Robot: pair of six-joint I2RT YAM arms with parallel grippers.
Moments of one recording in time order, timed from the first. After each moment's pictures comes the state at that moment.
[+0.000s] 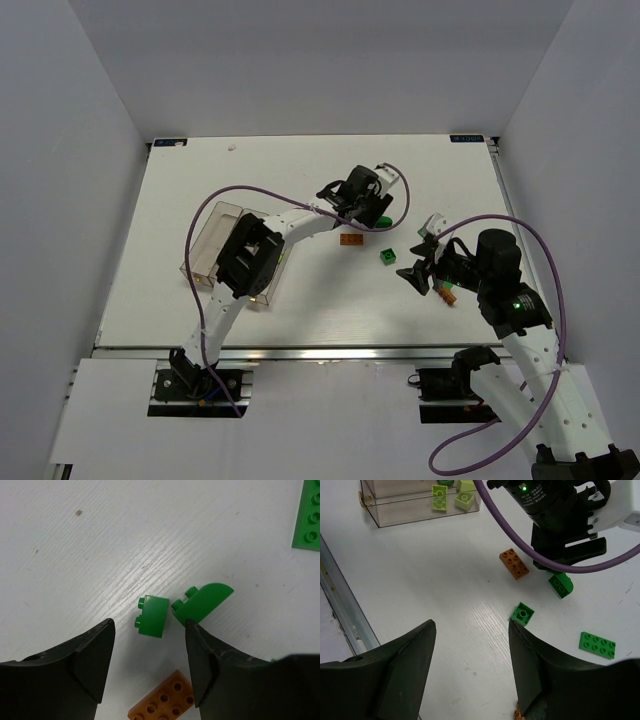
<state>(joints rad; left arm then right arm) -0.77 2.34 1.88 -0.22 -0.04 0.06 0.28 0.63 0.70 -0.48 -0.65 -0.37</state>
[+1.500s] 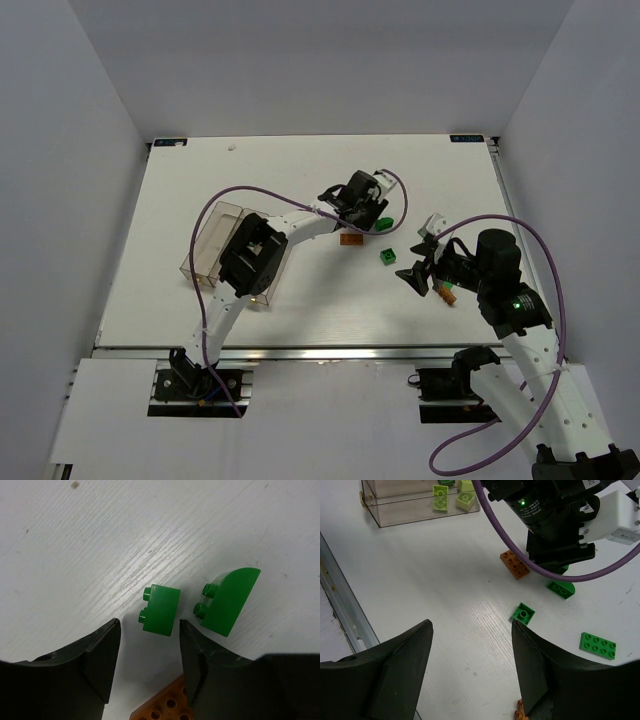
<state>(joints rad) -0.77 2.38 1.89 -0.24 -0.08 0.07 0.29 0.63 0.70 -0.48 -0.65 -0.37</state>
